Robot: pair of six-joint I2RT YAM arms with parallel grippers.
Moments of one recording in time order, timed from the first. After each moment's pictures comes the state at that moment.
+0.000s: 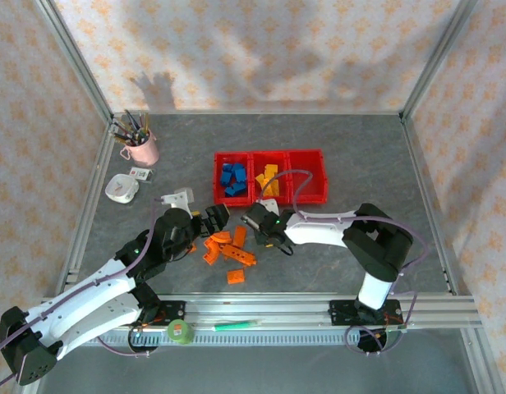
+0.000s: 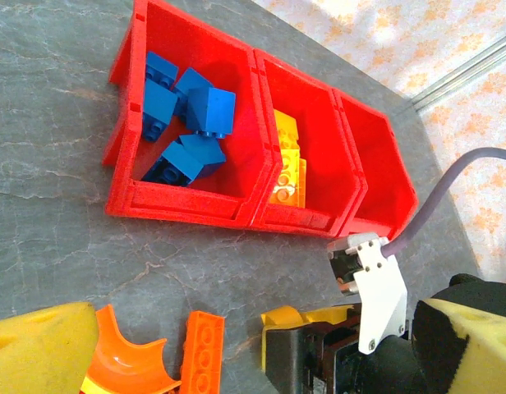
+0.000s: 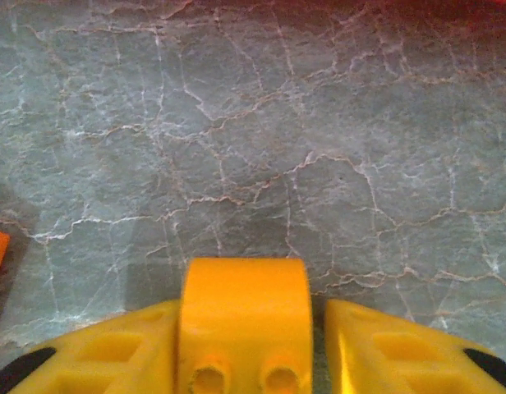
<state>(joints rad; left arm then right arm) -0.72 0.75 0.52 -0.25 -0.26 -0.85 0.96 1.75 0.96 -0.43 0.29 0.70</state>
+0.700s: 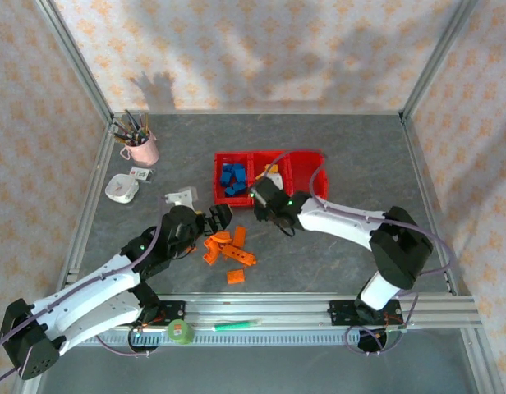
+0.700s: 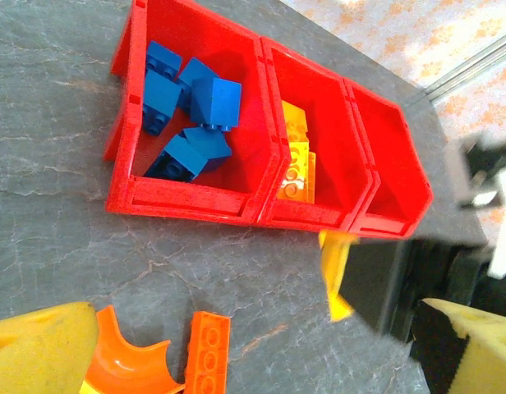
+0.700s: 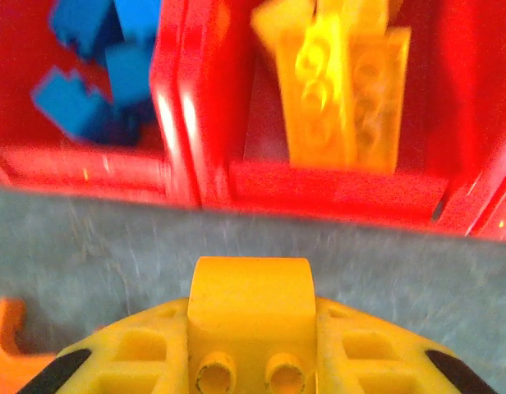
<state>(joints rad) -0.72 0.82 0.53 -0.23 -0.26 -0.85 0.85 1.62 1.11 -0.46 0.28 0.67</state>
